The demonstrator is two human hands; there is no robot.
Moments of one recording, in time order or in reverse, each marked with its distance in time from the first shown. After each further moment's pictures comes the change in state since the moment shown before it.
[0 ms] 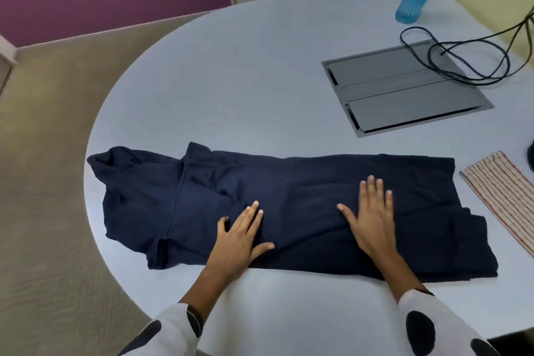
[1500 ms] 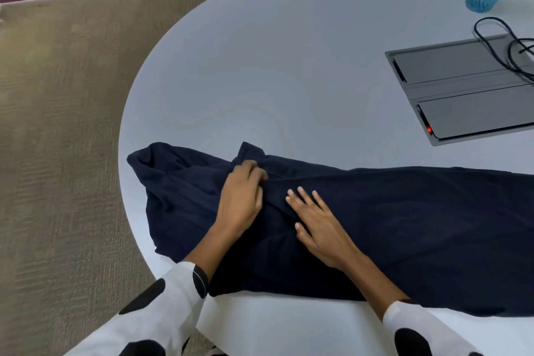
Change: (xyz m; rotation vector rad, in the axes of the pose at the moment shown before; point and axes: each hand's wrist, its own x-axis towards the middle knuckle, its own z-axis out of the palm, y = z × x) left_hand 0.062 -0.156 -0.054 -0.353 0.404 -0.034; right_hand 0.017 -0.225 0.044 0.266 -0.213 -0.607
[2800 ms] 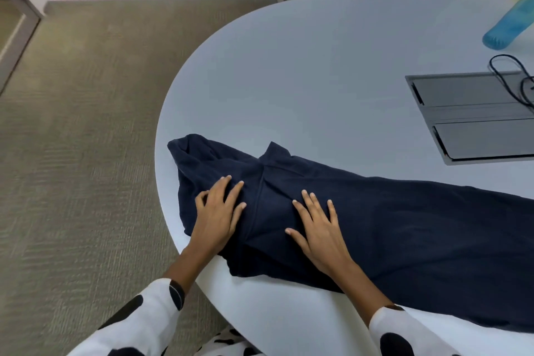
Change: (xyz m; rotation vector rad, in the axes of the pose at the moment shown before) left_hand -0.090 -0.067 -0.032 0.245 -0.005 -0.155; right_hand 0.001 -0.055 0.014 -0.303 -0.023 0.147
